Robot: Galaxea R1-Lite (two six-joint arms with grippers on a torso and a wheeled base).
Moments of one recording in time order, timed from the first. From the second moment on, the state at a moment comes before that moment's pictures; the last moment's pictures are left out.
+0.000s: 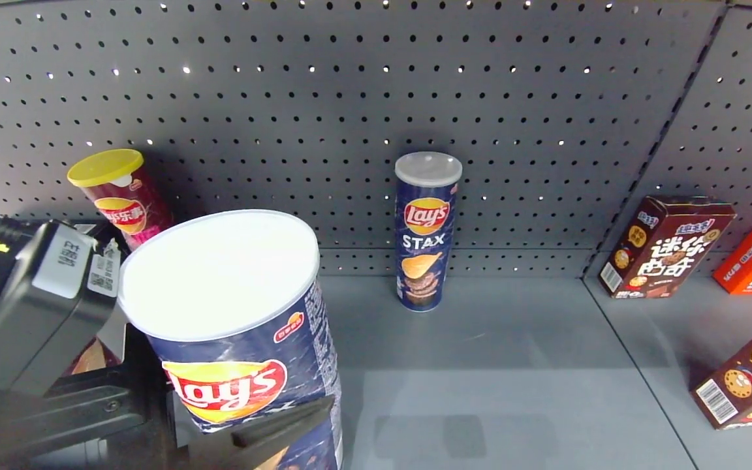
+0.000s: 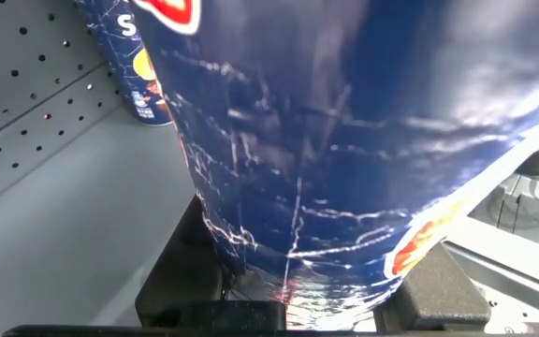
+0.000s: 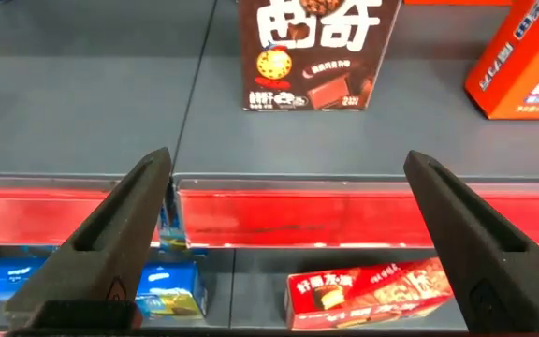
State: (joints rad) left arm -0.82 1.15 -0.60 -0.38 -0.18 0.07; right arm 0.00 0.01 0.00 0.00 -0.01 -0.01
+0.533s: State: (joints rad) left arm -0.81 1.12 -0.60 -0.37 -0.18 0.04; right arm -0.01 0.01 0.00 -0.01 -0.09 -0.02
